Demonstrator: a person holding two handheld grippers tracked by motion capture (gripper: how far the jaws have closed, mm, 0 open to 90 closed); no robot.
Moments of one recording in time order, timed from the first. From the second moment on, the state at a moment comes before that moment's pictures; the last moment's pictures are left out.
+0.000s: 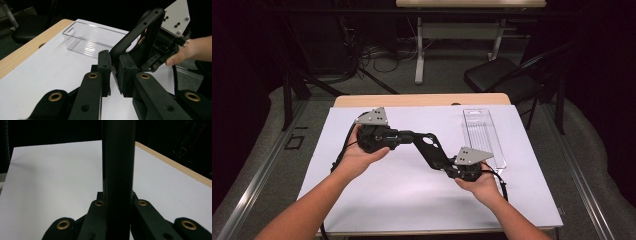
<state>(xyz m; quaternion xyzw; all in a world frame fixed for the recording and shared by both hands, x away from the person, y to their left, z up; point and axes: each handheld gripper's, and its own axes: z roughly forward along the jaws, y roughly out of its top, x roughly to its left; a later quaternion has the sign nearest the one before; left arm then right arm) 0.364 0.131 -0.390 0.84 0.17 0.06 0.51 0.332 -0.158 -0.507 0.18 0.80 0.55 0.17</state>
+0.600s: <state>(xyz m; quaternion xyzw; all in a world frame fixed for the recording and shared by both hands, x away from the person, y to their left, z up) 0.364 0.131 -0.391 0.83 0.19 0.05 0.52 0.332 -0.158 -0.507 0.19 0.79 0.56 0.17</state>
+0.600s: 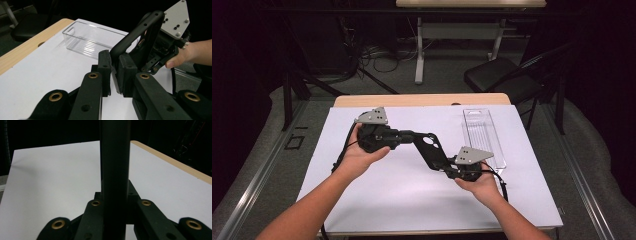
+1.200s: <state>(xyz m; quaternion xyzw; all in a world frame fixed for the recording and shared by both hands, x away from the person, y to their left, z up) 0.362 0.127 -0.392 0.83 0.21 0.07 0.51 0.331 -0.156 -0.508 0.19 0.79 0.56 0.16</state>
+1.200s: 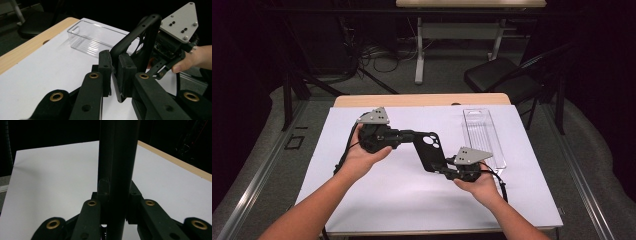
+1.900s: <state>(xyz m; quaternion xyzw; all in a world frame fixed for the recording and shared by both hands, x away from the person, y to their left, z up) 0.353 0.119 -0.394 0.82 0.24 0.11 0.51 0.334 -0.158 -0.507 0.20 0.79 0.55 0.18</state>
